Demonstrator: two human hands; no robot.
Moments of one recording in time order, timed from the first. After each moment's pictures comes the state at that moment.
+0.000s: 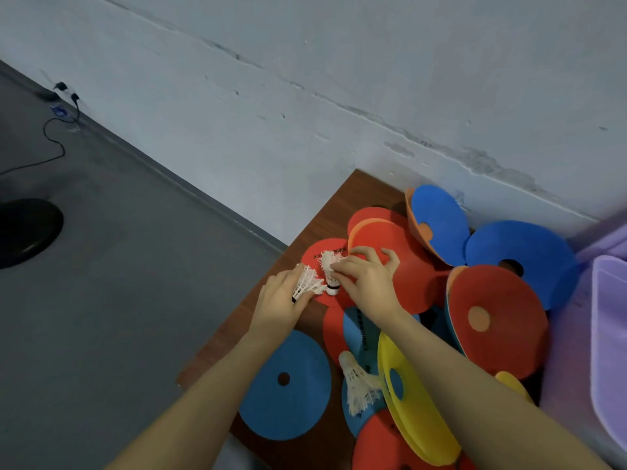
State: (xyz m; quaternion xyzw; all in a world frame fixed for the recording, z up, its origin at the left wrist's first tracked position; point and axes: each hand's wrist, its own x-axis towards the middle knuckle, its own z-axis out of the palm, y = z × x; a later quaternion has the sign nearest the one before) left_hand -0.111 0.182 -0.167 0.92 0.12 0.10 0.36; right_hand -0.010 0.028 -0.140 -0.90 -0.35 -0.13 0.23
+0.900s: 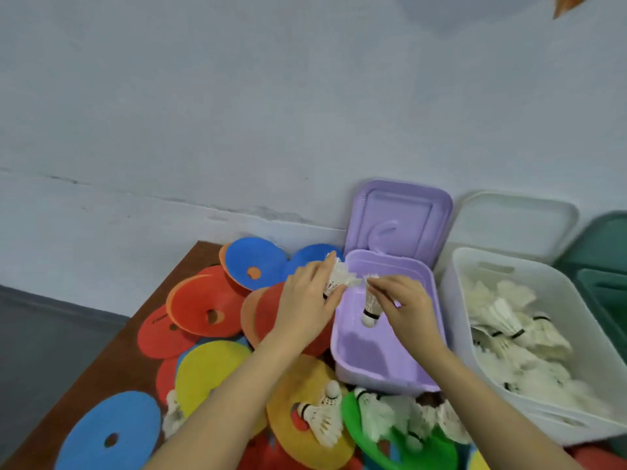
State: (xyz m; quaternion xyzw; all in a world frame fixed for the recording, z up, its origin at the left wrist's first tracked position) left_hand -0.068 -0.165 0.011 0.91 -0.16 0.24 0.30; right_hand -0.070 -0.353 0.007 -0.87 -0.19 -0.30 0.35
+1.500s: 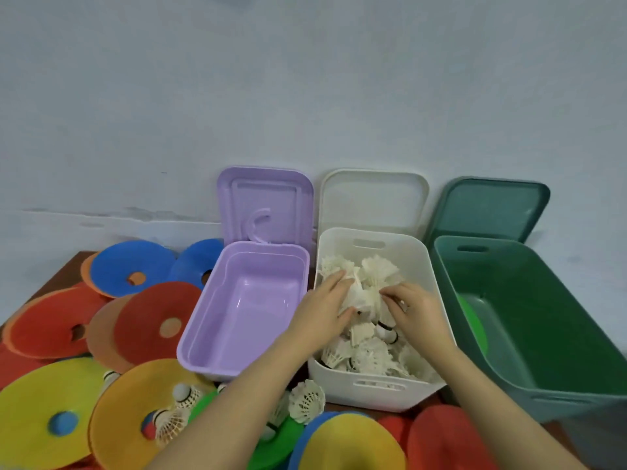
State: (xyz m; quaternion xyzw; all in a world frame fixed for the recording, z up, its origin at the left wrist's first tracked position) left_hand -0.073 -0.448 -0.009 0.92 -0.28 0.05 0.28; right_hand -0.106 -0.638 -0.007 -0.94 -0.06 -0.21 0.26
